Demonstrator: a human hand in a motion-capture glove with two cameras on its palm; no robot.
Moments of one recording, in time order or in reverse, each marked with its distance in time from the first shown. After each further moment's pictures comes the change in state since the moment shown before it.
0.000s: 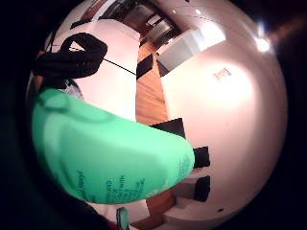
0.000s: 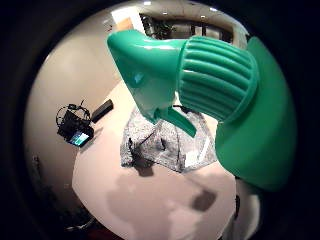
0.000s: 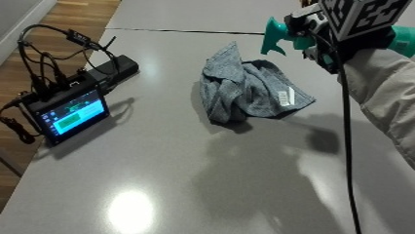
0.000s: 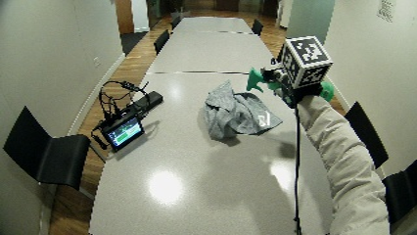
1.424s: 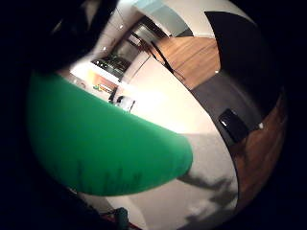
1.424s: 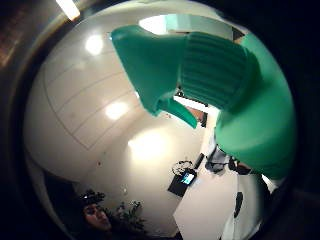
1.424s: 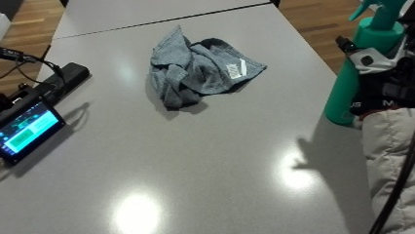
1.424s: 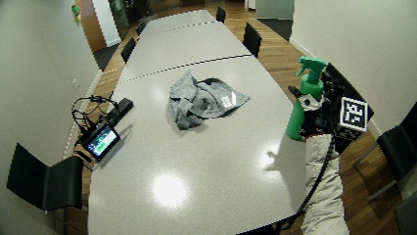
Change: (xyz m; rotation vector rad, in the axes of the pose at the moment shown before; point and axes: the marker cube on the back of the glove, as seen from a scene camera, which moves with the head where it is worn) arm 0.029 0.085 0.009 0.400 -1.276 0.486
